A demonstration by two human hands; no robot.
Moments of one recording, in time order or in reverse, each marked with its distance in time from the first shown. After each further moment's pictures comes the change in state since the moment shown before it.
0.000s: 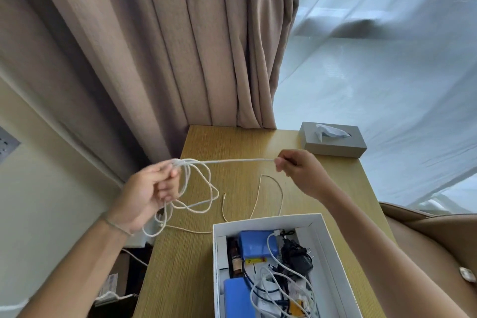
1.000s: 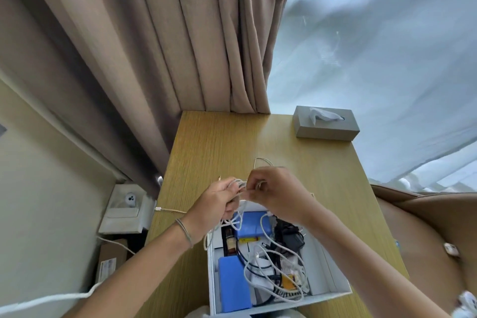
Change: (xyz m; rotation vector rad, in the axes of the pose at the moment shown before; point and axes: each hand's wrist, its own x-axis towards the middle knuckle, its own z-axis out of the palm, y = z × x) left_hand -0.008 -0.077 0.107 0.387 -0.124 -0.129; right_hand -0.062 -0.025 0.044 -0.201 -0.129 -0.129
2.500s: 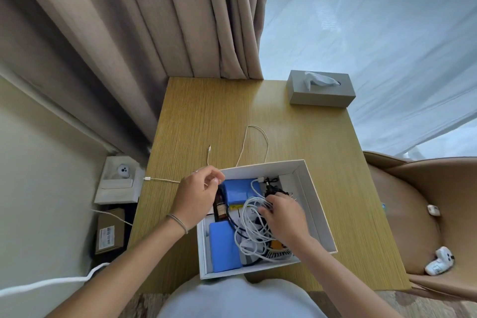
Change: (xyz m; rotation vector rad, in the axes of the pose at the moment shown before) left_hand 0.000 -0.086 -0.001 0.662 0.362 0.164; right_hand -0.091 0.108 0.122 -0.265 0.058 0.457
